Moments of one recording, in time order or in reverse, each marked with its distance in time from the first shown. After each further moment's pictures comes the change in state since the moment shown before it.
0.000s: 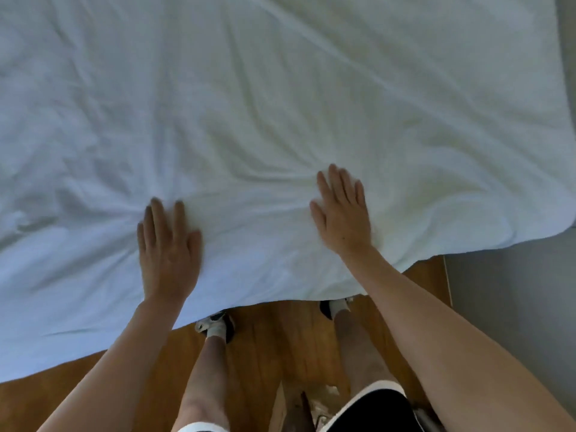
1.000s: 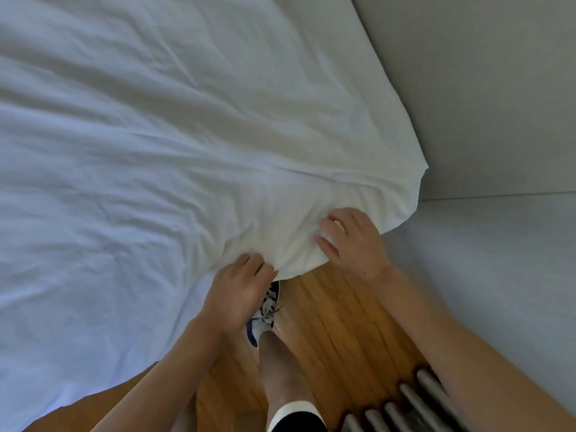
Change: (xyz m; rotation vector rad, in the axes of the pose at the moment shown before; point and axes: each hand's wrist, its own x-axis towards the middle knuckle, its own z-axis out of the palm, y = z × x) left_hand 0.009 0.446 0.081 -0.178 -0.007 0.894; right_hand -0.081 0.377 -0.015 0.103 0.678 -0.241
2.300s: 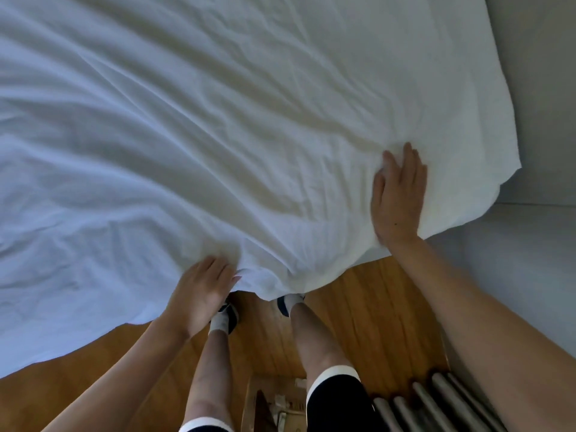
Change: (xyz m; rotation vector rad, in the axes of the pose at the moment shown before) left_hand -0.166 -0.083 -0.047 0.141 -0.076 -0.147; right_hand 0.050 -0.053 0.047 -0.075 -0.289 0.578
